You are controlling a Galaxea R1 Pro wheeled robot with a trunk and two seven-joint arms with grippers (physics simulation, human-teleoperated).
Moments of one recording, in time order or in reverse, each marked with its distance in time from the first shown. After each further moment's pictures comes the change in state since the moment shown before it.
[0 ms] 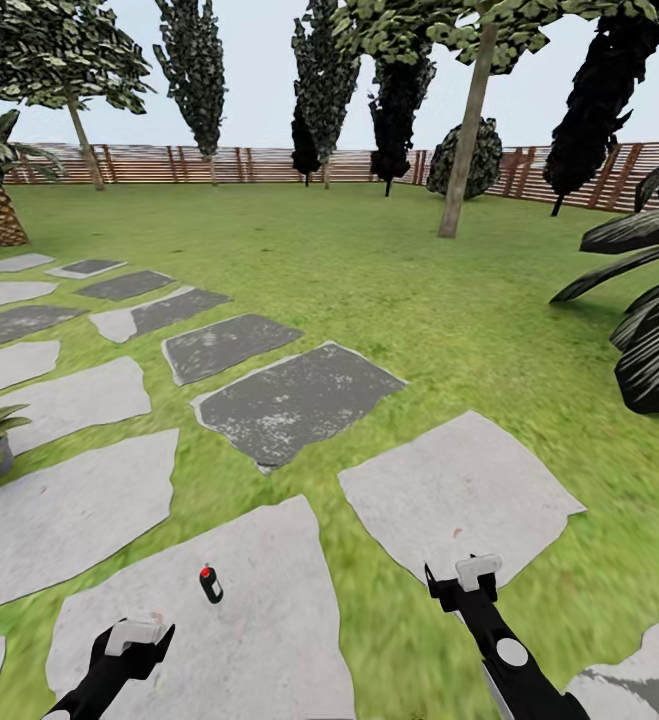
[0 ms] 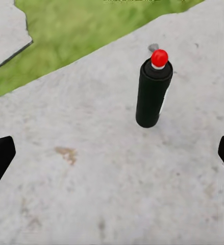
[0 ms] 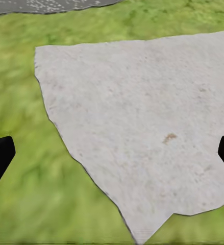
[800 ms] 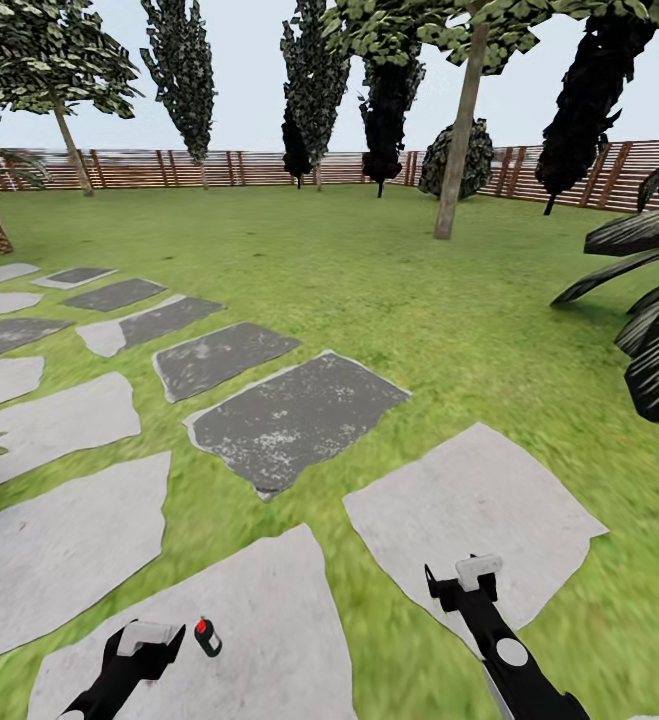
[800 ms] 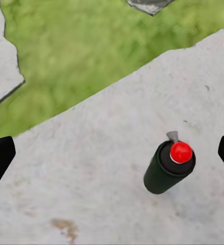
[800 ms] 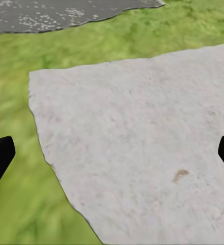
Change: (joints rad) left arm 0.000 -0.034 0.000 0.001 -0.001 -0.001 0.011; right arm 0.000 0.000 0.000 0.000 0.000 0.000 -0.001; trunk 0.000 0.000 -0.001
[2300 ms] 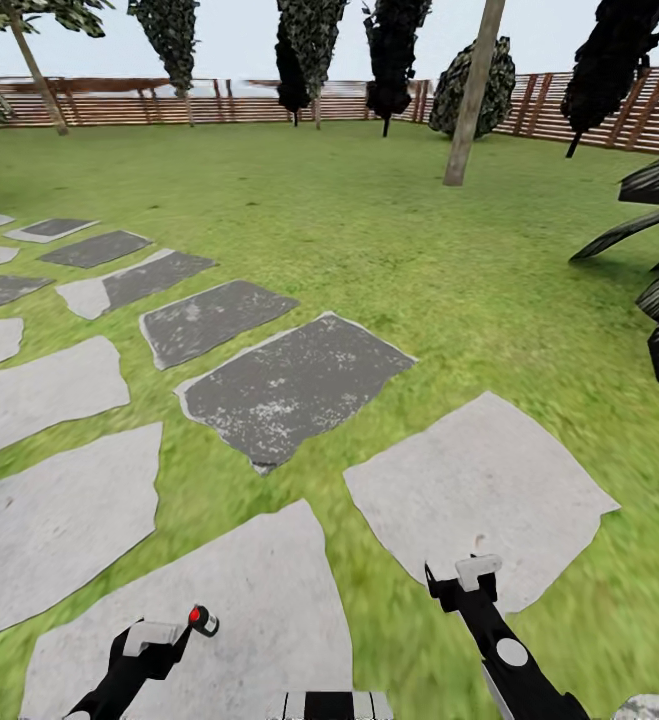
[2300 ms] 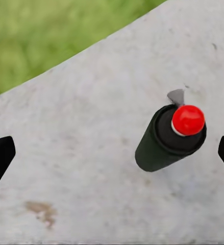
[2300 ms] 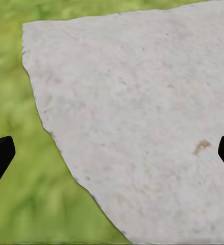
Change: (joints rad) left arm 0.002 -0.015 -0.003 -0.001 0.001 -0.007 -0.001; right arm 0.000 0.000 0.001 0.001 0.001 0.000 -0.002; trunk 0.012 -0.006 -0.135
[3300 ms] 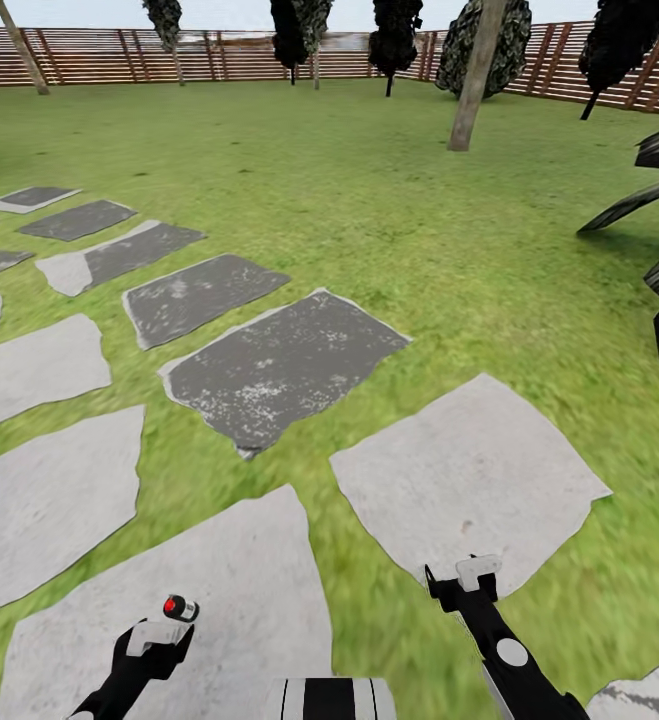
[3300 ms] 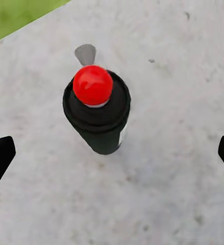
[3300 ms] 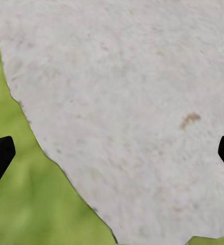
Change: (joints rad) left arm 0.000 -0.009 0.000 0.000 -0.001 -0.003 0.001; right arm 0.000 0.000 -0.001 0.000 0.000 0.000 0.000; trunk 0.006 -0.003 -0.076
